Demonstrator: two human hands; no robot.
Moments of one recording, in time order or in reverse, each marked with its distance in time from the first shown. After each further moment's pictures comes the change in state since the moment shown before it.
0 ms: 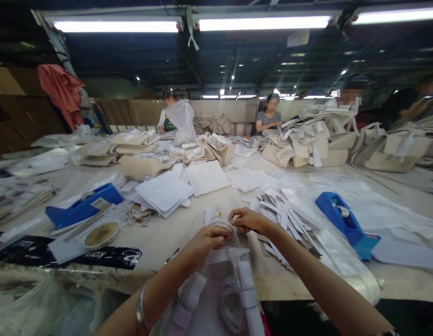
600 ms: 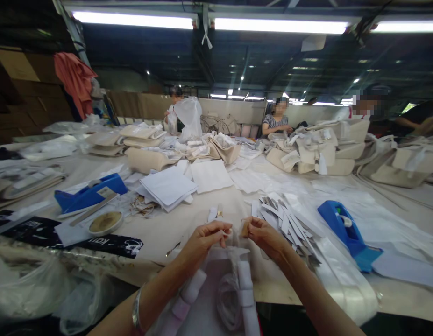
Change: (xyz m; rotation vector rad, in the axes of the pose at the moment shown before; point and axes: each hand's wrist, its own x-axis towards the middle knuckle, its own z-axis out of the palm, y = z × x) left_hand -0.018 0.000 0.009 -0.253 0.125 0.188; right_hand -0.046 0.024 0.021 0.523 0.168 -0.223
